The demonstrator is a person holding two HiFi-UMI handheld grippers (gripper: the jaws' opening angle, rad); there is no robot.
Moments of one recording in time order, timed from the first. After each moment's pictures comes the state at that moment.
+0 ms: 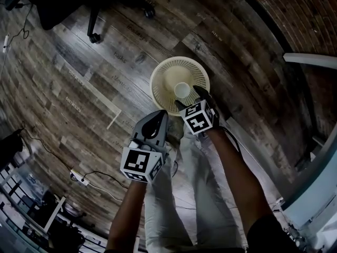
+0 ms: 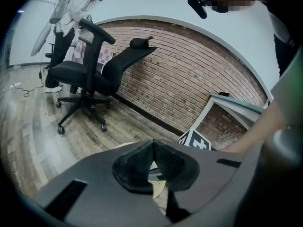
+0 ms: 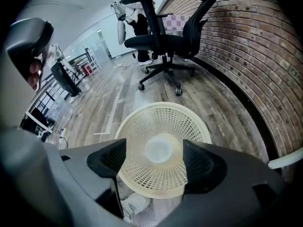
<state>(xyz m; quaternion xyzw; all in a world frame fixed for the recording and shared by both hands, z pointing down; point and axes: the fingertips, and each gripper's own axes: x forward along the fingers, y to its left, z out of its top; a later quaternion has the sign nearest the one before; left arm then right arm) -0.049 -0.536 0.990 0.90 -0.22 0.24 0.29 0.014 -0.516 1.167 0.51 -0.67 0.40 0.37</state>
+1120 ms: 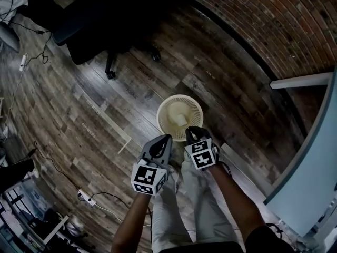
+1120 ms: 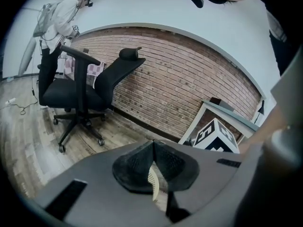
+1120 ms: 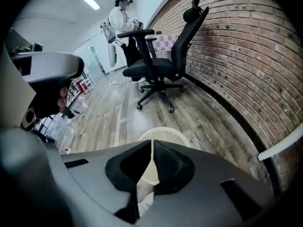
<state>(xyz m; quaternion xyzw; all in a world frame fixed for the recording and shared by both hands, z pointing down) -0.032 -0.549 0.877 0.92 -0.20 0.23 0.25 0.027 -0.515 1.002 0.57 -0.65 0.40 0.30</state>
